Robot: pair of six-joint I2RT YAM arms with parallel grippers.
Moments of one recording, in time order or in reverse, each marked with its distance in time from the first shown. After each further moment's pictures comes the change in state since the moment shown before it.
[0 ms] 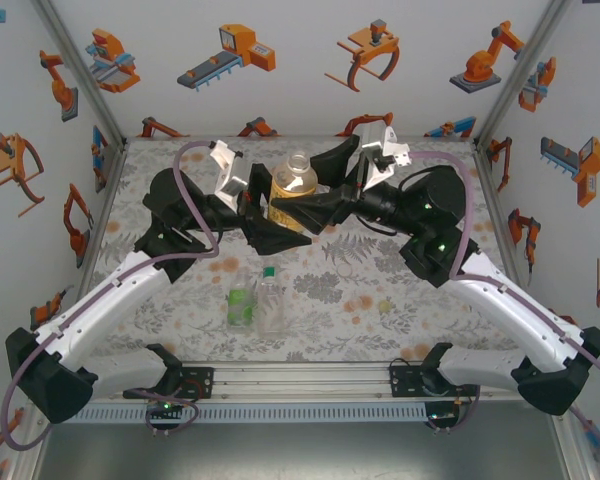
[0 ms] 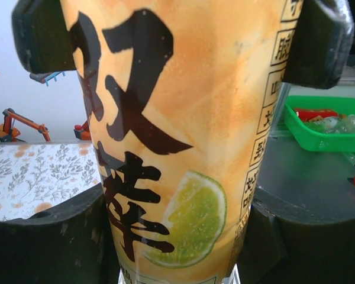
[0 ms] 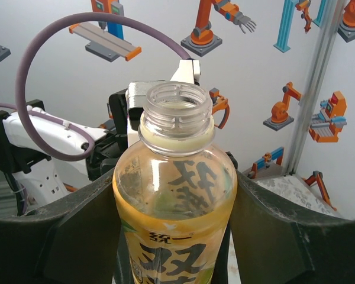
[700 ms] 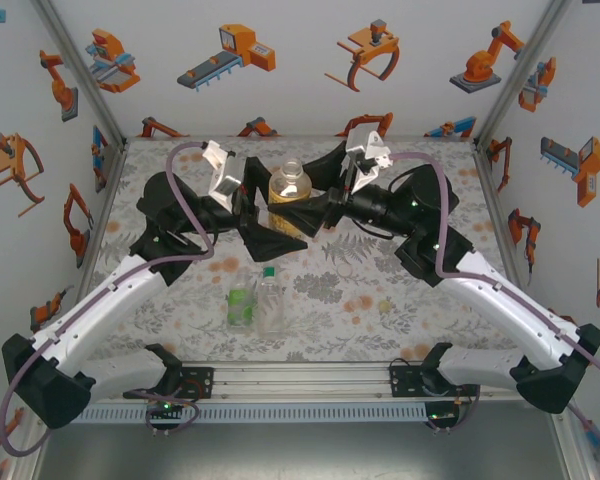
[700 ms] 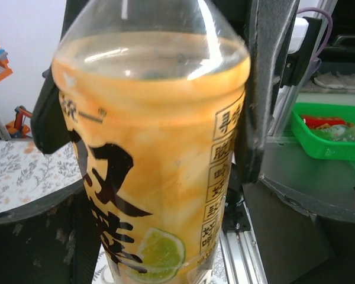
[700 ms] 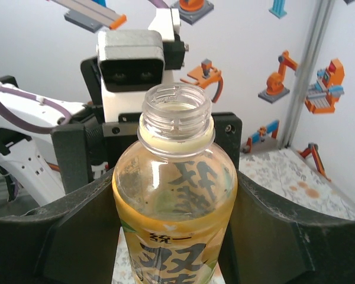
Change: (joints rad) left arm 0.020 -0.027 -0.026 0.021 -0.027 -0.020; right arm 0.000 0.014 -0.016 -0.064 0.013 -0.045
